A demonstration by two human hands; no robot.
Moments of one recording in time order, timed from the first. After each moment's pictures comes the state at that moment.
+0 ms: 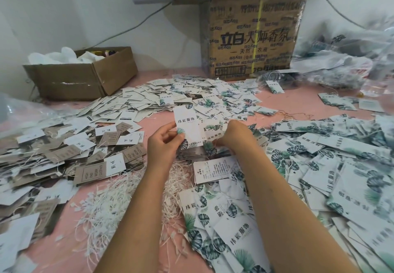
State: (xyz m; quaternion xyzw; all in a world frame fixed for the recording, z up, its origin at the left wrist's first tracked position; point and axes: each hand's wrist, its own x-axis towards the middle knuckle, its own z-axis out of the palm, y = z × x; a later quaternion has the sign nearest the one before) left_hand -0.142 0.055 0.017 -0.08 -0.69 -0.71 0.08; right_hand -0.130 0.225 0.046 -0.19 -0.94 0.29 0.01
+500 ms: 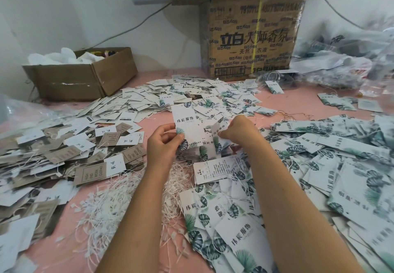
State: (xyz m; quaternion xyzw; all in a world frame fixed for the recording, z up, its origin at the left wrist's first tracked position) left_hand -0.143 0.054 0.017 -0.08 -0.68 -0.73 0.08; right_hand -0.129 0.237 0.058 -0.19 -0.92 0.35 0.03
